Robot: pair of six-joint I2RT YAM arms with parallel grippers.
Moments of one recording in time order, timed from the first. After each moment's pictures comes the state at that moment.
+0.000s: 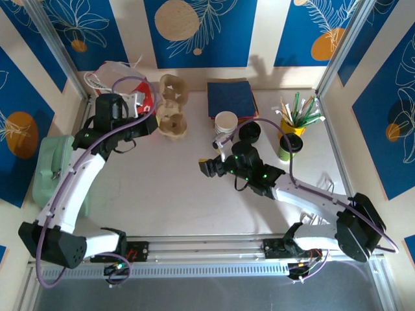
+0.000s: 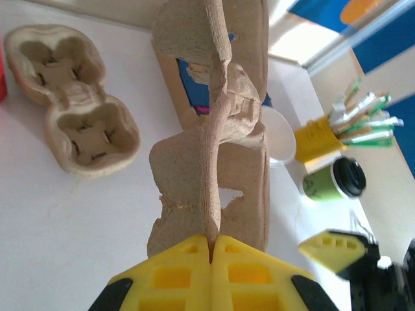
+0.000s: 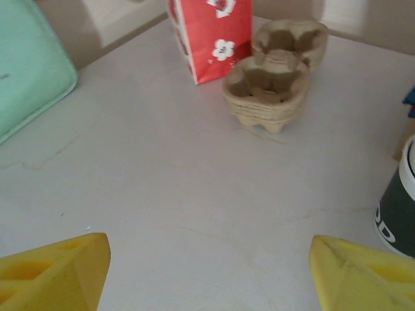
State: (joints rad) left arm -0.24 1.23 1.33 -0.69 0.40 -0.41; right arm 0.79 1.22 0.77 0.02 -0.06 0.12
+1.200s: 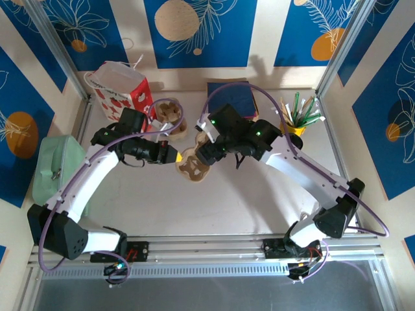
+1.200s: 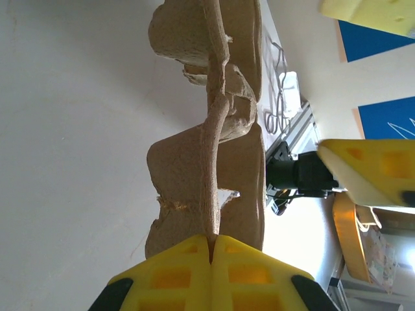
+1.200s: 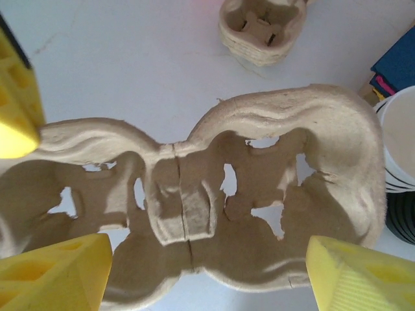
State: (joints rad) left arm -0.36 1.32 1.27 -0.97 0.83 -0.19; right arm 0.85 1.51 1.63 -1.03 0.06 0.00
